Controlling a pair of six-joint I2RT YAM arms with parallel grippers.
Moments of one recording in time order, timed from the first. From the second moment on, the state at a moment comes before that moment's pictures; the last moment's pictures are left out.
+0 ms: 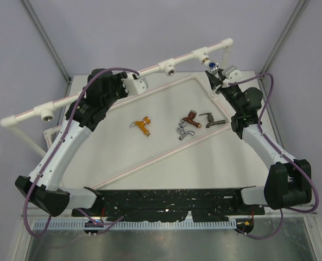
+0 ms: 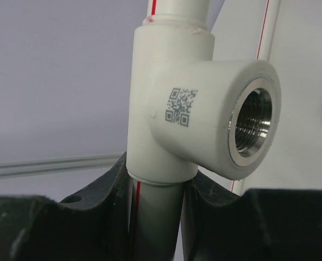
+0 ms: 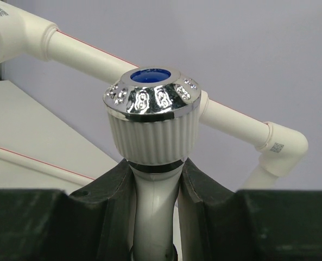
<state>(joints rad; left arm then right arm) -0.48 1.31 1.52 -0.57 -0.19 1.02 0.17 1.34 0.93 0.79 -0.44 -0.27</state>
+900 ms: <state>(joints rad) -0.49 1.31 1.52 -0.57 -0.19 1.02 0.17 1.33 0.92 0.77 -0.30 0.44</state>
